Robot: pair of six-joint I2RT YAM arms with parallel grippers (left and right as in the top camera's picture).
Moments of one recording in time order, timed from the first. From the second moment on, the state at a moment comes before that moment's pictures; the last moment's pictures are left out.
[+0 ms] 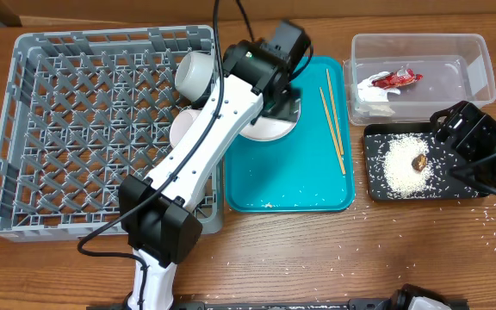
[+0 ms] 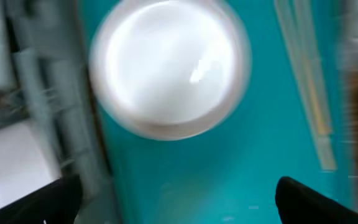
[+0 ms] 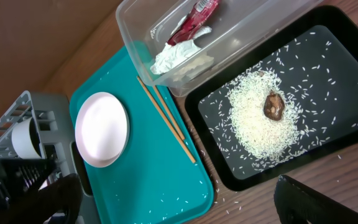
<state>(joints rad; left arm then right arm) -0.59 2.09 2.15 -1.29 -0.13 -0.41 -0.33 1.17 1.43 -1.20 -0.33 0.38</state>
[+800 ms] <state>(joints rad) -0.60 2.11 1.65 -0.86 -0.11 -1.29 -0.33 1.17 1.43 -1.20 -0.33 0.38</state>
